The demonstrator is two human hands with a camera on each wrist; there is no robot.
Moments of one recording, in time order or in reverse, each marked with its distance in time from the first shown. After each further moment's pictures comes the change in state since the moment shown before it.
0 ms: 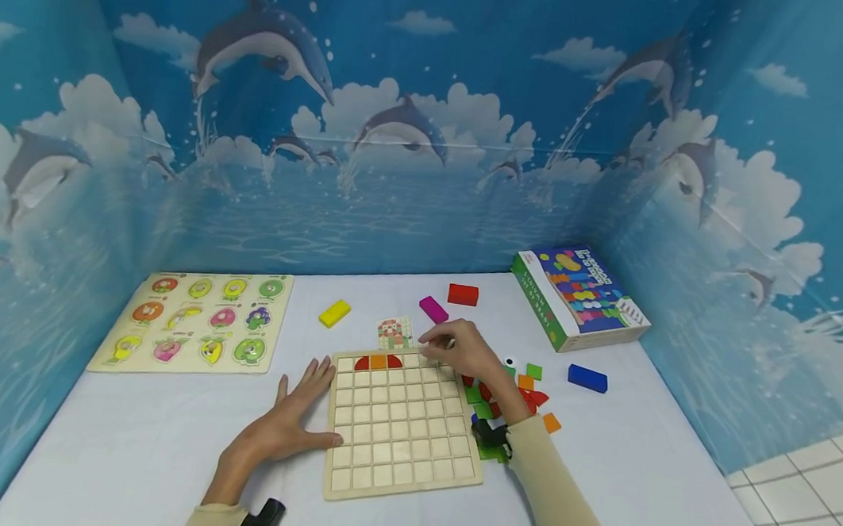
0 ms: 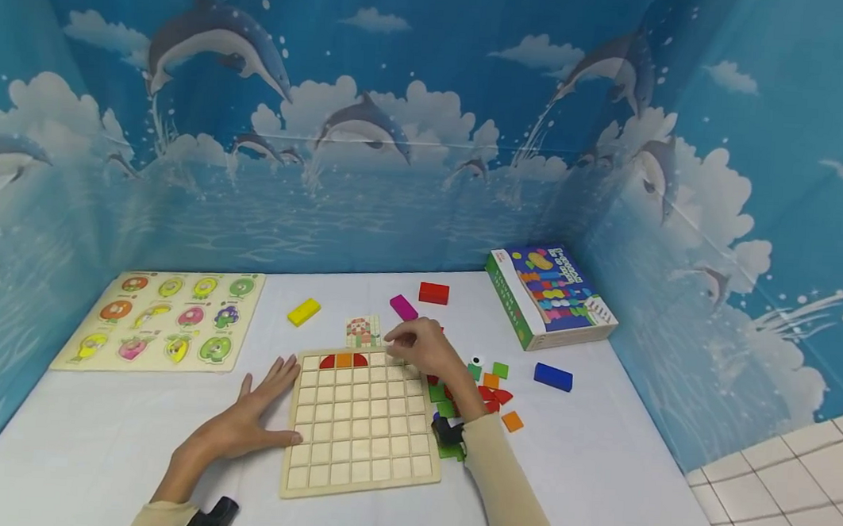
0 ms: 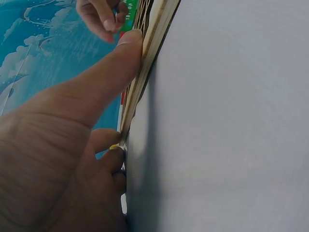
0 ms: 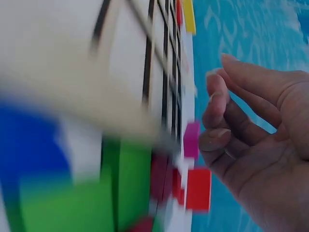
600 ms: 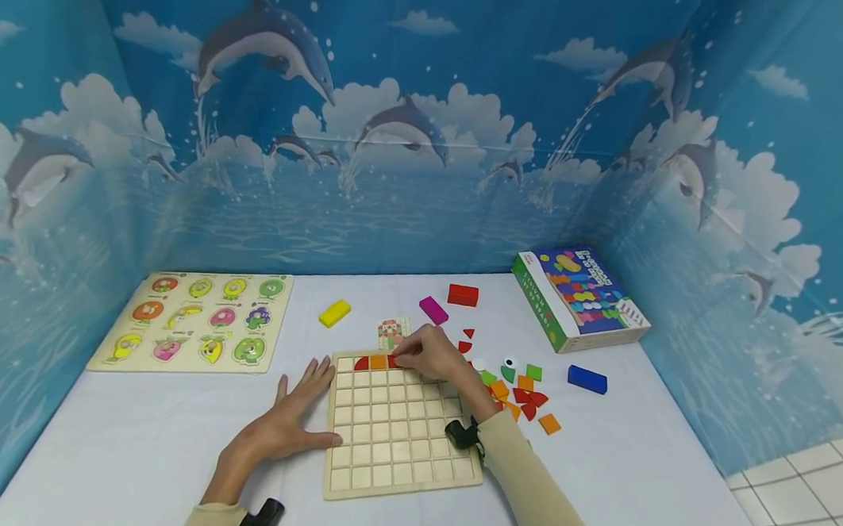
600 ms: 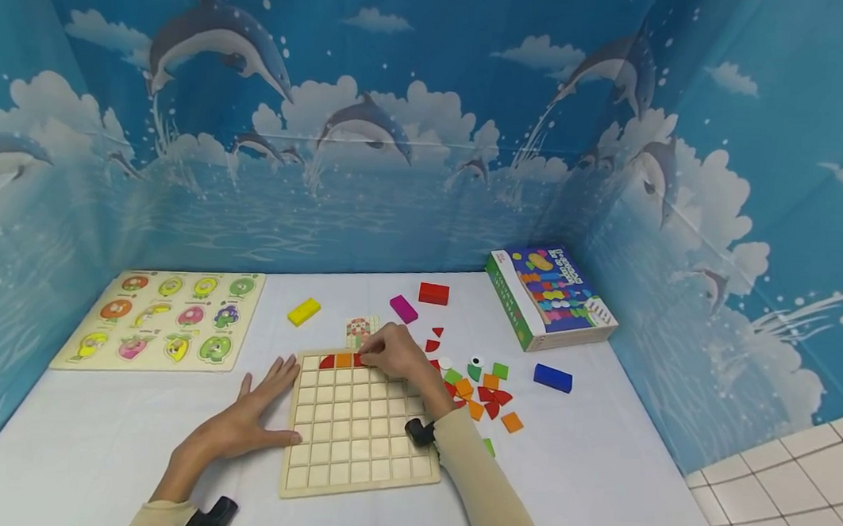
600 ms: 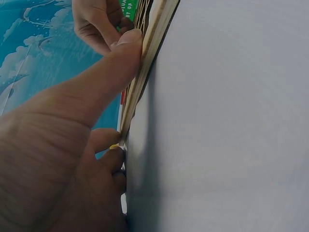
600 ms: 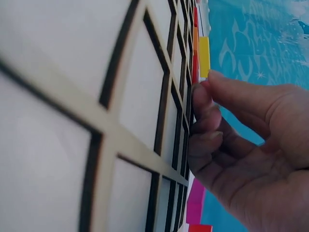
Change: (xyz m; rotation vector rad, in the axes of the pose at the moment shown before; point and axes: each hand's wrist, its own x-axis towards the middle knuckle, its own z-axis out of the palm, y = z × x) left_hand 0.000 0.001 -0.002 -0.002 -0.008 -0.016; right_hand 0.020 -0.025 0.037 -0.004 -0.088 0.100
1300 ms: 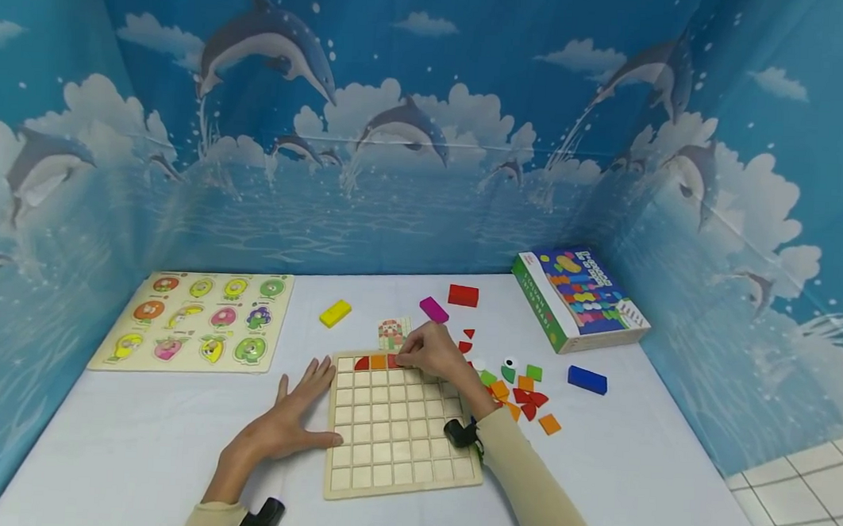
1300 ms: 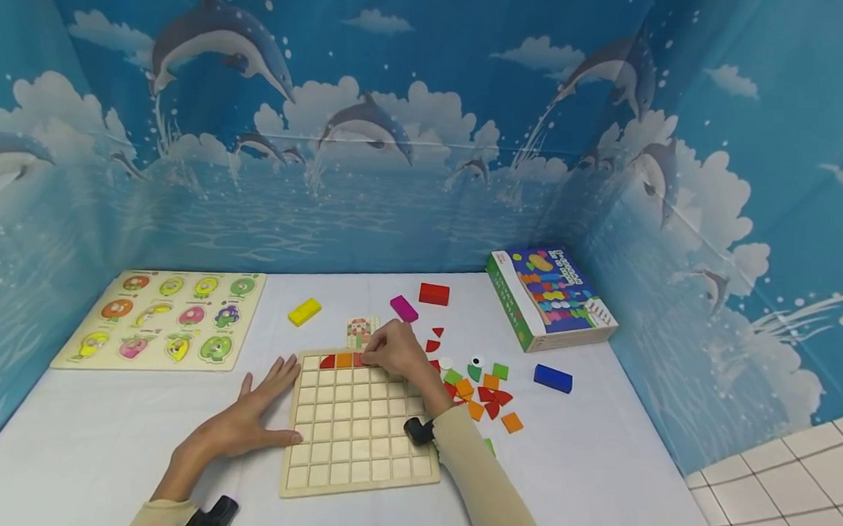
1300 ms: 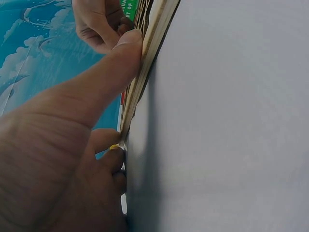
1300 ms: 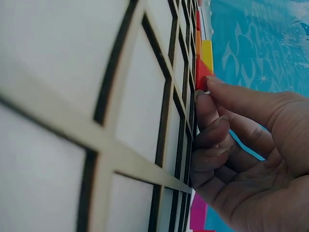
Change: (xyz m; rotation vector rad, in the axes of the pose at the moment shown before) left_hand 0.001 -0.002 0.001 -0.001 0.006 0.010; right_hand 0.004 0.005 0.002 0.033 0.072 -0.010
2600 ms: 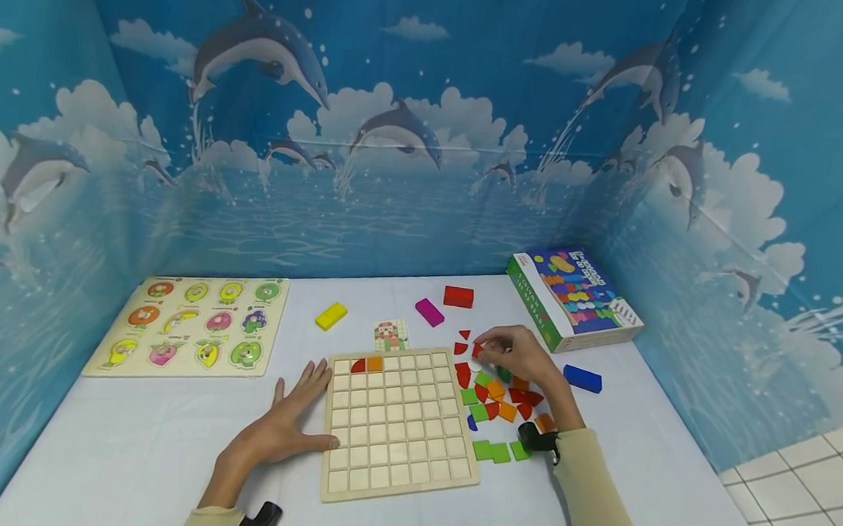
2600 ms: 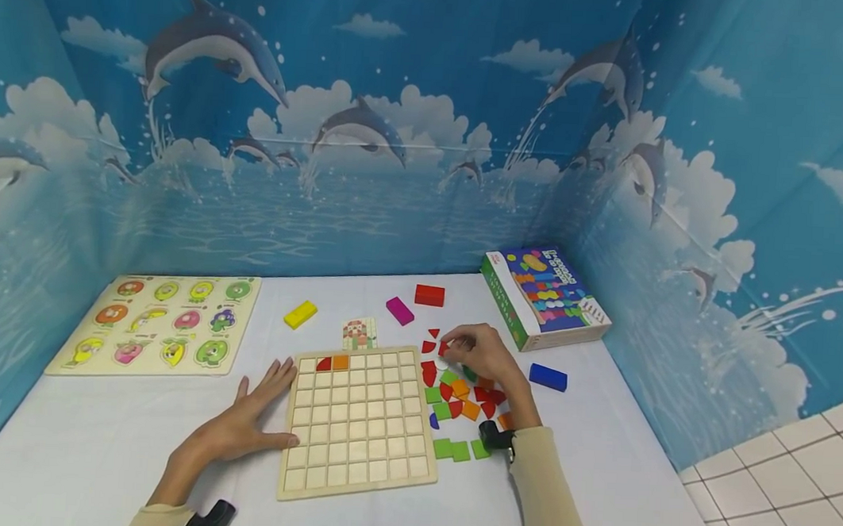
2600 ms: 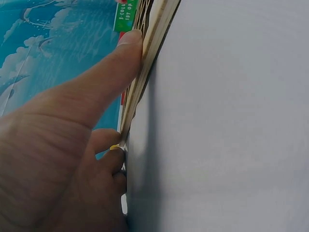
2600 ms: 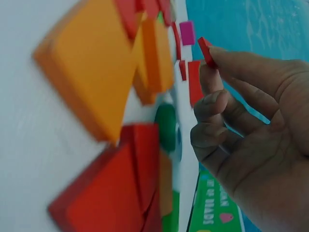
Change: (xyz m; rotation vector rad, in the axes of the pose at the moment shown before) left_hand -0.002 0.005 -0.001 -0.024 0.001 0.003; right_hand -0.069 0.071 -0.106 -0.070 0.078 0.140
